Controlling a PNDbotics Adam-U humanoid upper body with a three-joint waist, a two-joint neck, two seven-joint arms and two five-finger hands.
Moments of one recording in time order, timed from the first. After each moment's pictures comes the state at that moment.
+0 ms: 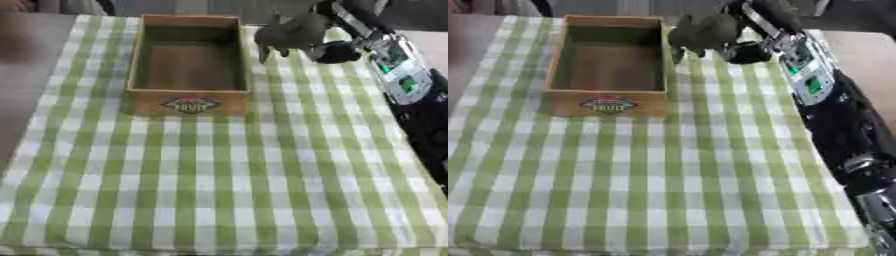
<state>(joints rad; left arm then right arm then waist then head) -0.21 0.31 0.21 -1.99 0.26 0.02 0.00 -0.89 -0.42 0.11 -1.09 0.51 -0.43 0.22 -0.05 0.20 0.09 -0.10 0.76</state>
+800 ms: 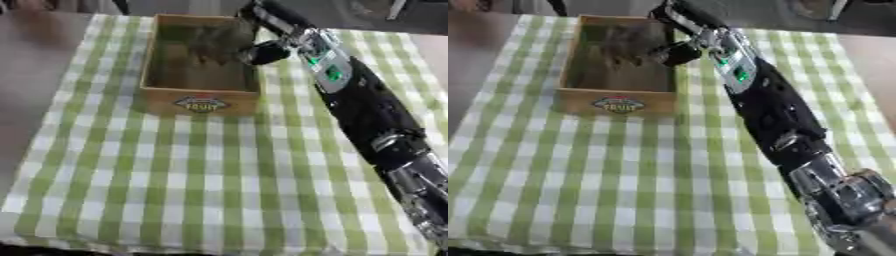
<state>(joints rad) -0.24 0.29 0.17 -1.99 0.28 0.02 -0.03 -1.00 -0.24 0.14 -0.89 0.64 -0.44 0.27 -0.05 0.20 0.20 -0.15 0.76</state>
